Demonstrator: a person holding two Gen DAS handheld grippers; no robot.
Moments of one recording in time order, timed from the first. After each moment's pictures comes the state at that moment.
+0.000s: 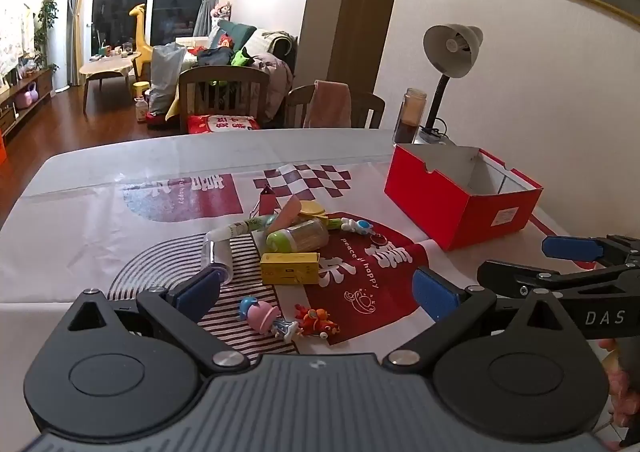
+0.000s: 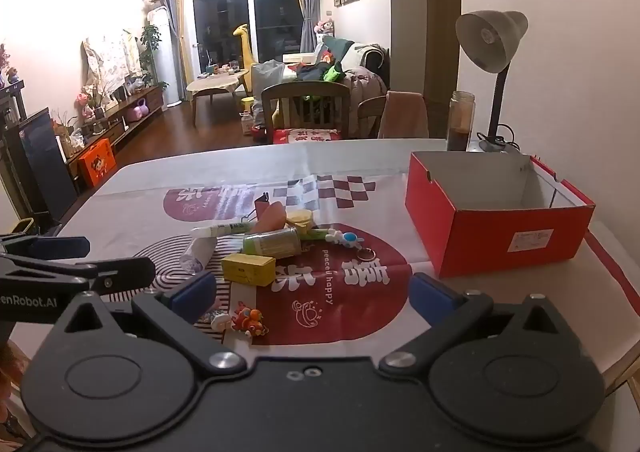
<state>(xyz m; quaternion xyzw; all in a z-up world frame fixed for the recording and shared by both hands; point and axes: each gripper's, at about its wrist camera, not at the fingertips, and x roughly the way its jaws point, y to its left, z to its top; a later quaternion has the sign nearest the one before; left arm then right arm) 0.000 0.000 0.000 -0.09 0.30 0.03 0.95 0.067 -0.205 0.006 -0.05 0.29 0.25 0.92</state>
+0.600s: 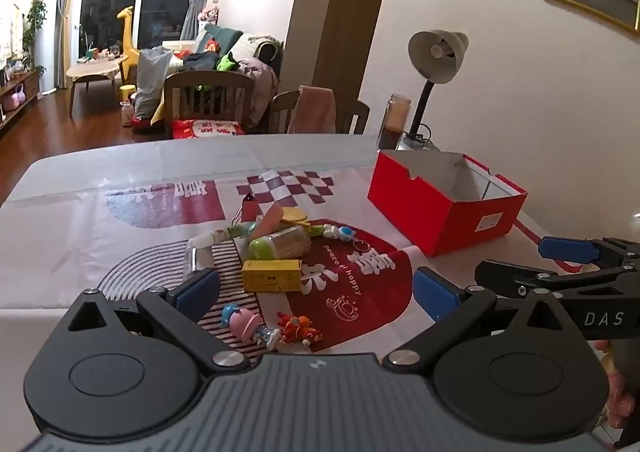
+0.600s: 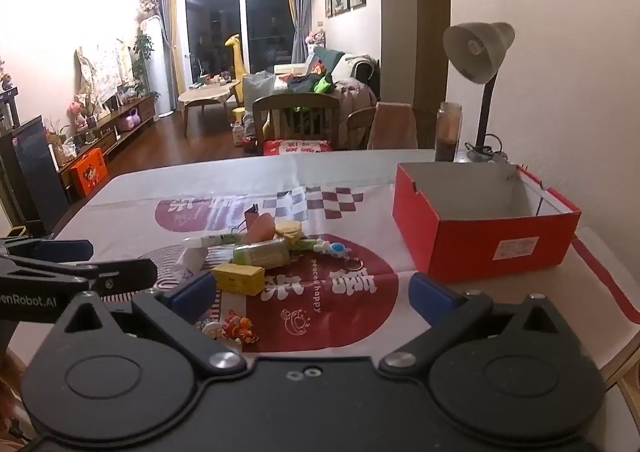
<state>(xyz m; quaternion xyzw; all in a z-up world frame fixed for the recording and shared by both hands) -0.004 -0.003 0.009 -0.10 0.28 0.01 0.95 0.061 -0.214 0.014 -0.05 0.28 0.23 0.93</state>
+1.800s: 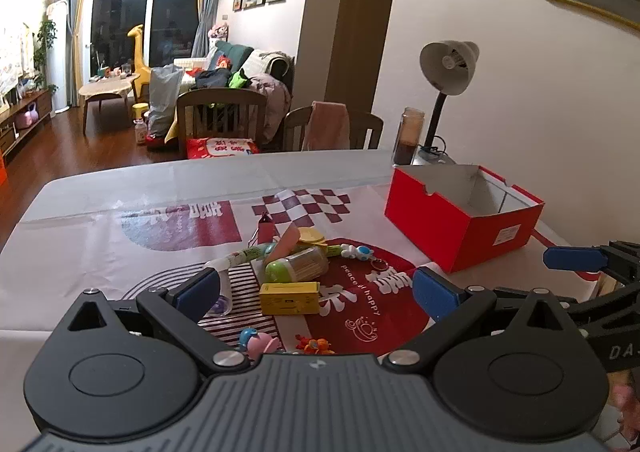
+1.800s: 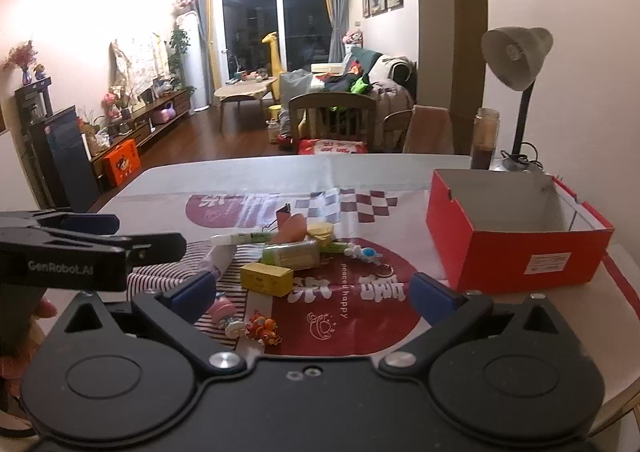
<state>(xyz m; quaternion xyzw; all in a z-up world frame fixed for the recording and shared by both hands) 0.015 -0.001 0.007 -0.08 0.27 0.04 0.96 0.068 -0.207 0.010 -0.06 0.28 0.29 0.91</state>
